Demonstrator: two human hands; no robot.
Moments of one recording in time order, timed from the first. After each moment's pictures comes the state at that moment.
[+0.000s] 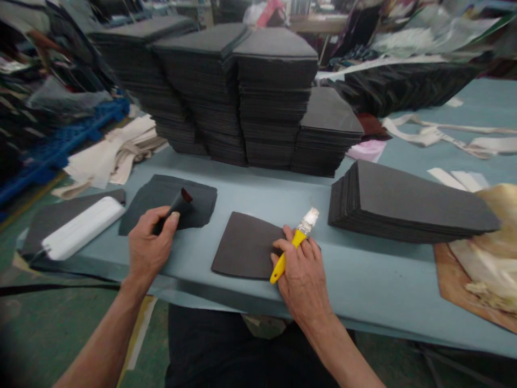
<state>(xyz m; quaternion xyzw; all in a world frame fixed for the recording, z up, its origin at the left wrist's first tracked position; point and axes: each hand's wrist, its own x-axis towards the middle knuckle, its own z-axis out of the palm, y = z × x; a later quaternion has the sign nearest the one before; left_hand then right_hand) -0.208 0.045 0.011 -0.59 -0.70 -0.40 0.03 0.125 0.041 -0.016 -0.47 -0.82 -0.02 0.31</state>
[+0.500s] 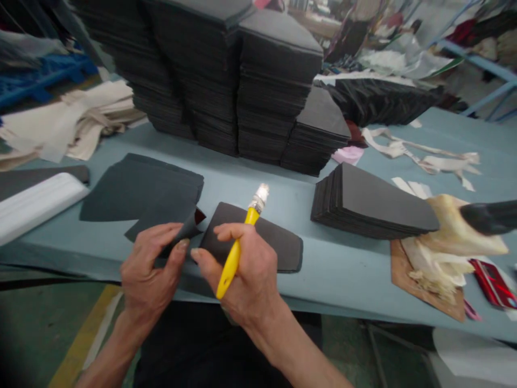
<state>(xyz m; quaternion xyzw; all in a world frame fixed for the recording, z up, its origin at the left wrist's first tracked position) -0.131 -0.008 0.010 -0.64 -0.59 -0.49 0.02 0.053 0.029 0.060 -0.43 -0.76 0.17 0.47</state>
